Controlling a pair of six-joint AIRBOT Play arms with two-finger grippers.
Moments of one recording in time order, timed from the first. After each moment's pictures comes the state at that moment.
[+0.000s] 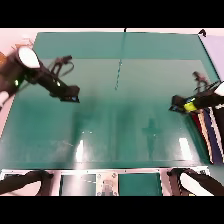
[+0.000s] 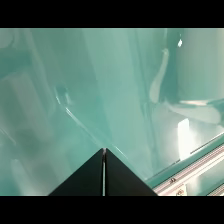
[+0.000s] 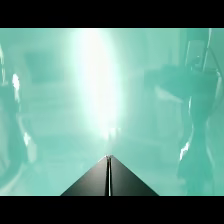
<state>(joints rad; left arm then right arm) -0.21 -1.31 1.28 1.11 -1.42 -1.48 -0.14 -1.04 0.89 -1.26 1.23 1.63</state>
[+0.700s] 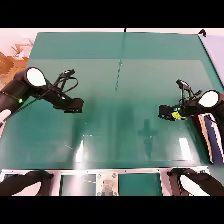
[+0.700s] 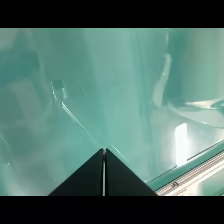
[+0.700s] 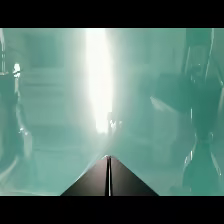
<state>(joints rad) -0.26 -1.22 1.10 1.11 -1.30 -1.52 -0.01 -1.00 0.78 -1.25 1.14 1.65</state>
